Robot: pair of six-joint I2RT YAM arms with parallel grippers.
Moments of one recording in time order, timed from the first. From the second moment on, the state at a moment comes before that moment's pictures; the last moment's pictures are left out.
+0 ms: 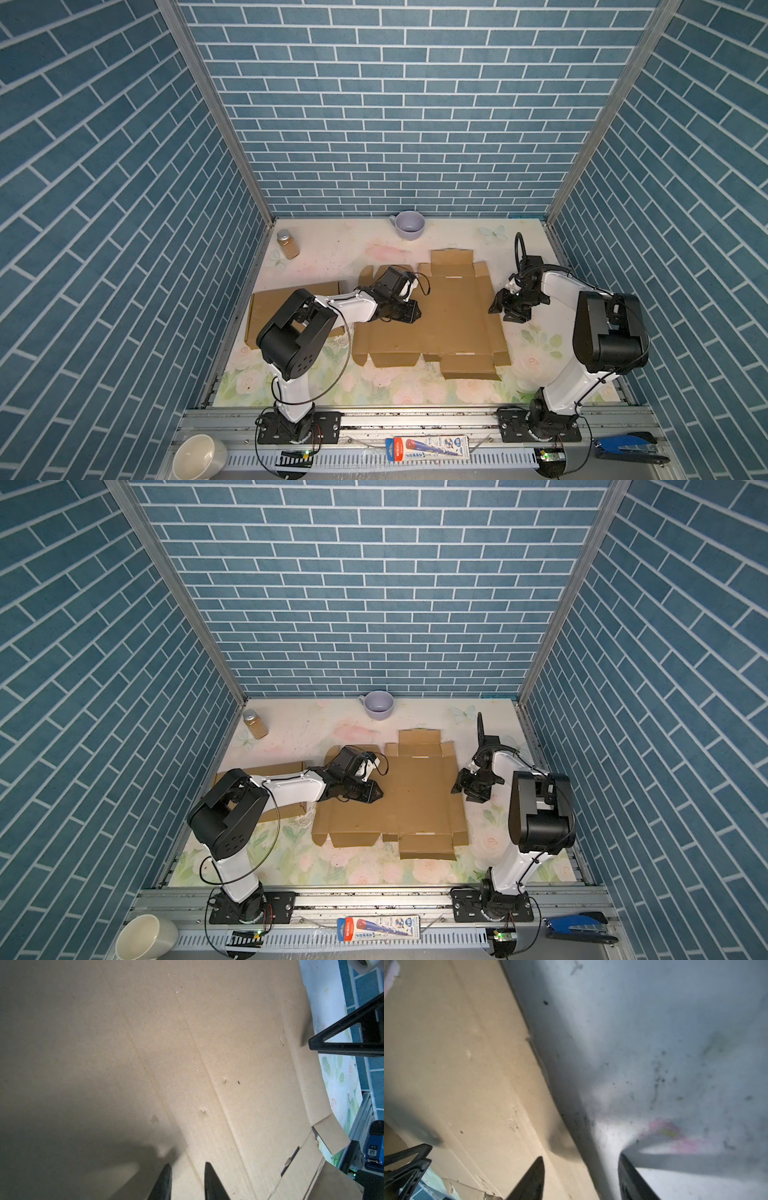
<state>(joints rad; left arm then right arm) -0.67 1.82 0.99 -0.11 0.36 -0.41 0.01 1.72 1.02 -0.78 -0.36 0.26</state>
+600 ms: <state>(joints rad) -0.72 1.82 0.91 0.02 0.36 -0.46 0.06 1.73 0.97 -0.69 -0.50 0.30</state>
